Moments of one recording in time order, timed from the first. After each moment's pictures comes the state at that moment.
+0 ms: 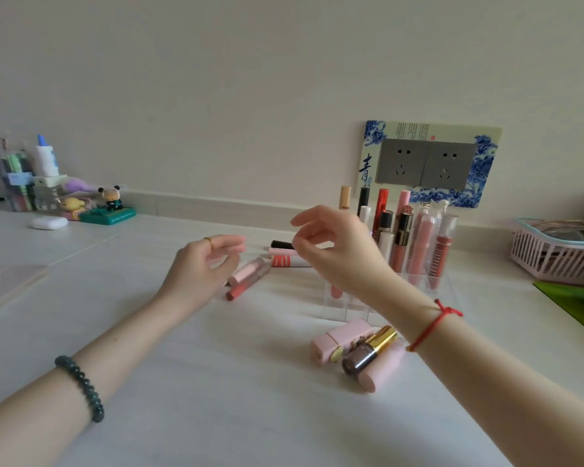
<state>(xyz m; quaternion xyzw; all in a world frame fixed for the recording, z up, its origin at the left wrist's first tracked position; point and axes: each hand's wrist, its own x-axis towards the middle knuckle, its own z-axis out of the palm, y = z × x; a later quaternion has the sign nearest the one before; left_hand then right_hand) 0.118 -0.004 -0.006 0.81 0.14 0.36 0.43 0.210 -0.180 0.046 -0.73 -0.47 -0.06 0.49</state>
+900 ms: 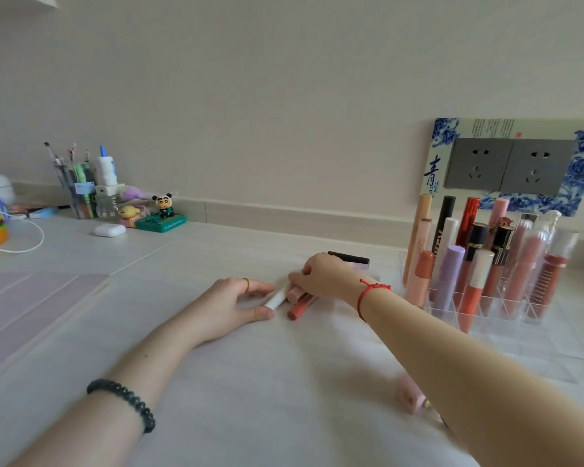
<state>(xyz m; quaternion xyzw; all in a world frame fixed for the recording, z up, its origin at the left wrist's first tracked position) 0.104 0.080 -0.037 0.93 0.14 0.16 0.30 0.256 -0.036 -0.007 -0.89 -0.42 0.03 0.13</state>
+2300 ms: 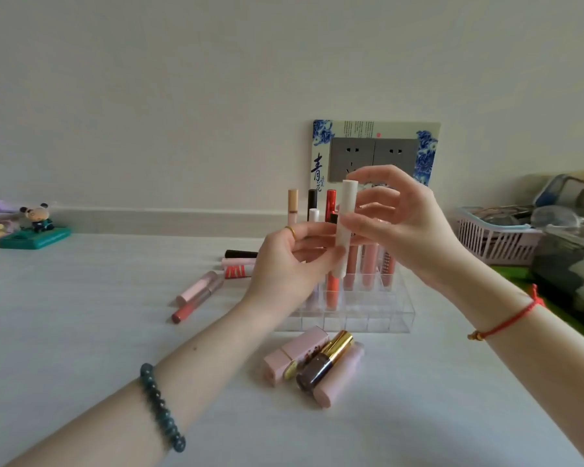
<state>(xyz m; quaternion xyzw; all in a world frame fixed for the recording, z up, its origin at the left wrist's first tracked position) 0.190 -0.133 0.027 0.75 -0.06 0.31 0.58 0.255 -0.271 0.072 -0.66 -0.44 -0.06 0.61</state>
